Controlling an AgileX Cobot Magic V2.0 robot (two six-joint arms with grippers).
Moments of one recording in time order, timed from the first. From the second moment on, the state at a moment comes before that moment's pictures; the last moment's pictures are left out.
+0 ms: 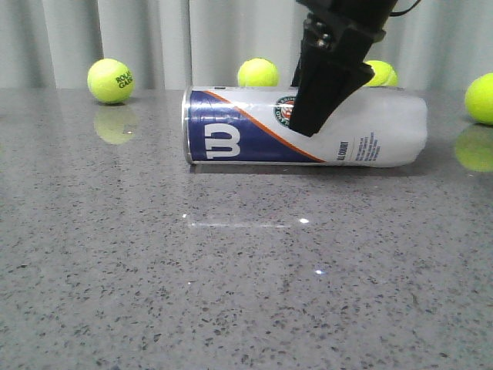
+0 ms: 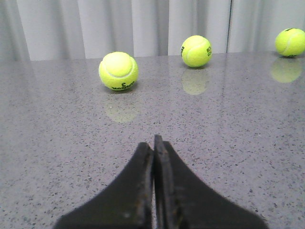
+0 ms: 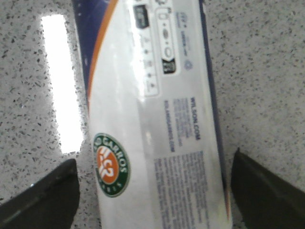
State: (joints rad) left arm -0.05 0.00 0.00 0.01 0.15 0.06; right arm 0.43 1.77 -1.55 0.32 1.05 -1.07
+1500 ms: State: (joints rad) left arm -0.05 0.00 0.00 0.01 0.15 0.06; right arm 0.39 1.37 -1.42 0.27 0.98 0.00
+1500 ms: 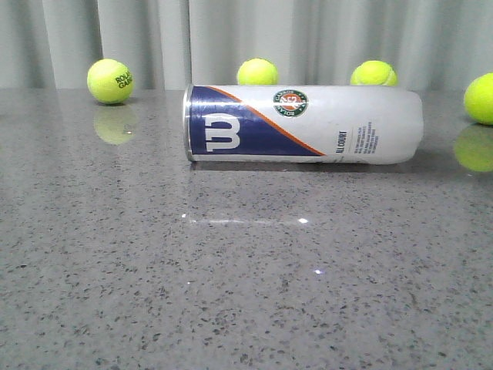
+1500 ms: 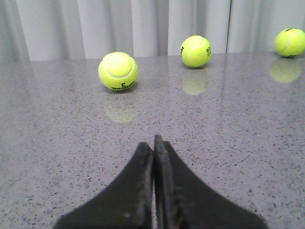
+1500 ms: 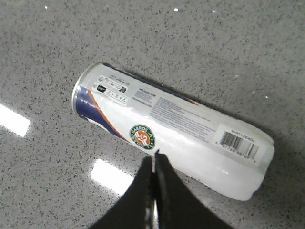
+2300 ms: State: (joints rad) left arm -0.05 0.00 0.00 0.01 0.05 0.06; right arm 0.39 0.34 -0.42 0.27 0.34 -0.10
